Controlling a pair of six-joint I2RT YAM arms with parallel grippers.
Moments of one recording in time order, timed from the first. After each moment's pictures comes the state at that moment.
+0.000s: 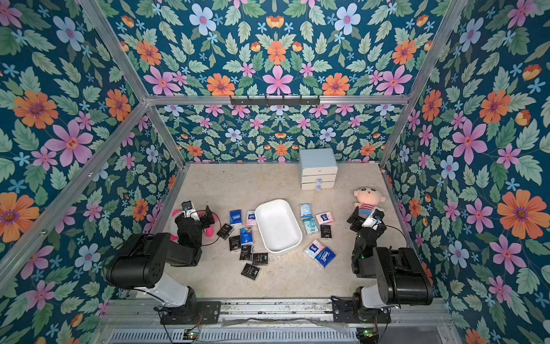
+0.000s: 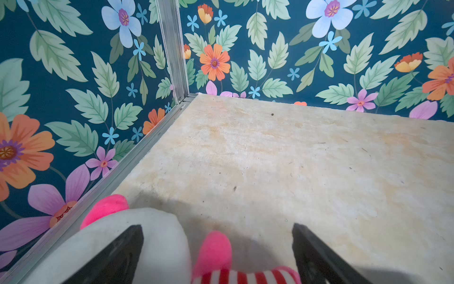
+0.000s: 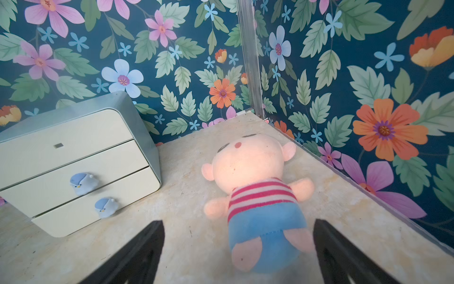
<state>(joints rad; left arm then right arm) -0.02 1.60 0.26 1.14 -0.28 -0.05 0.00 1.45 0.11 1.26 0.32 0.23</state>
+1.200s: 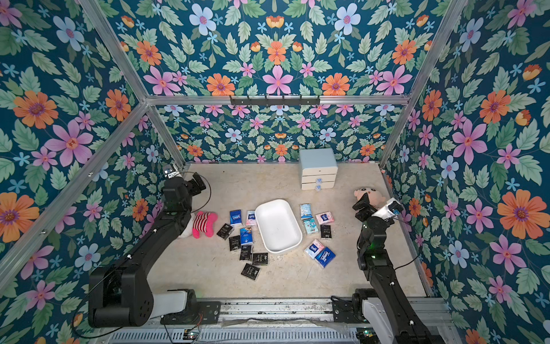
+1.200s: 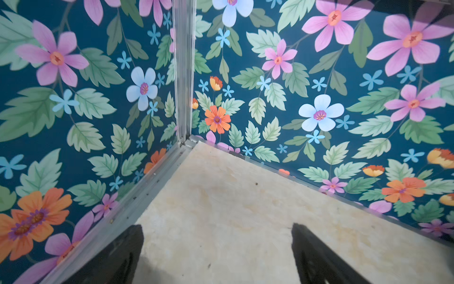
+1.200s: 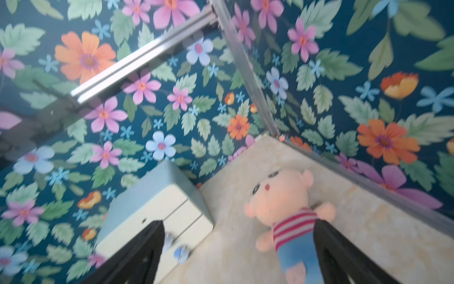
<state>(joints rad) -0.05 1.32 0.93 0.09 -0.31 -0.31 0.06 0.77 0.36 0.30 0.33 0.59</state>
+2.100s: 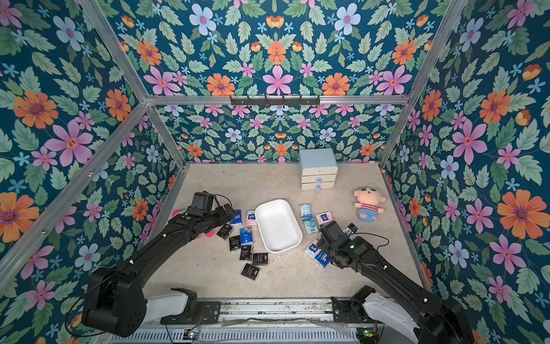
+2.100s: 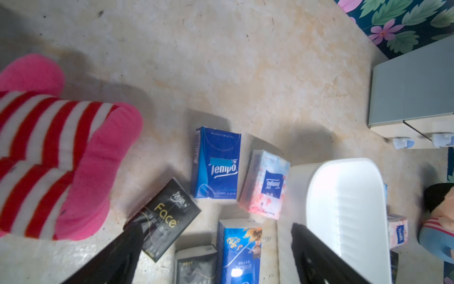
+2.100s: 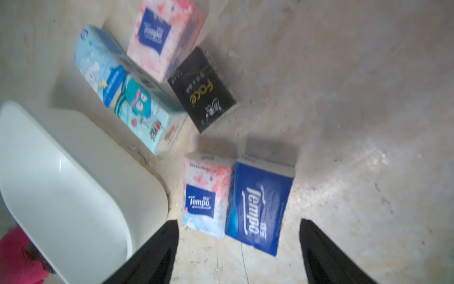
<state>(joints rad) -0.29 1.26 0.82 -0.45 0.03 -0.66 0.69 1.00 0.64 -0.80 0.17 1.32</state>
